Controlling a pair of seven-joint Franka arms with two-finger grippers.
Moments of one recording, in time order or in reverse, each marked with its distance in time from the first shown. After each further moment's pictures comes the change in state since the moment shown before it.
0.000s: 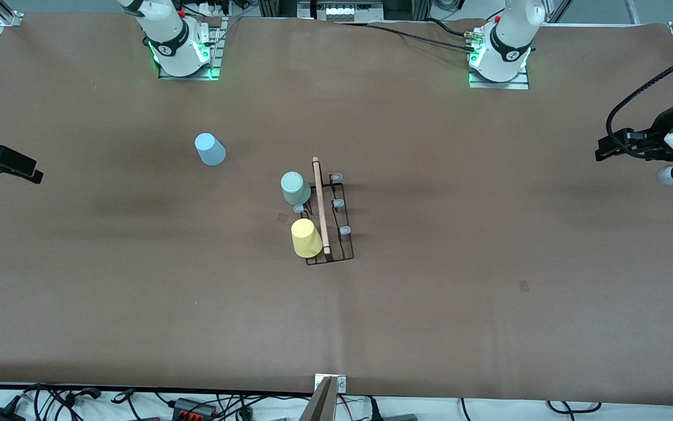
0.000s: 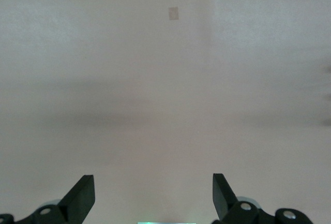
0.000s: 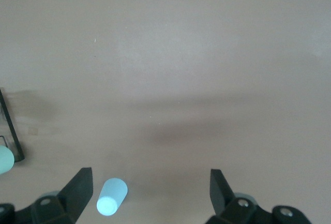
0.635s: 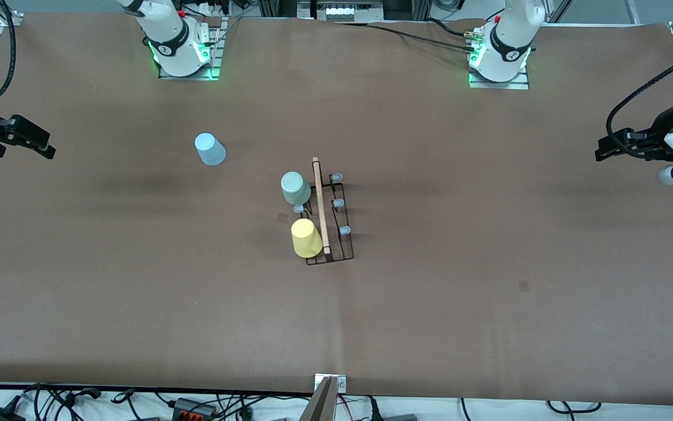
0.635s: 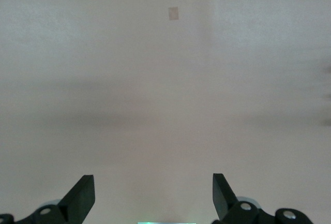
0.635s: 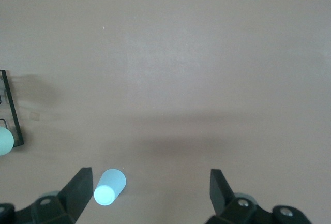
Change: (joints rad) left arm 0.000 0.000 0.000 0.000 0.000 0.000 0.000; right arm 0.000 -0.150 0.017 -0.183 -0.001 0.061 -0.039
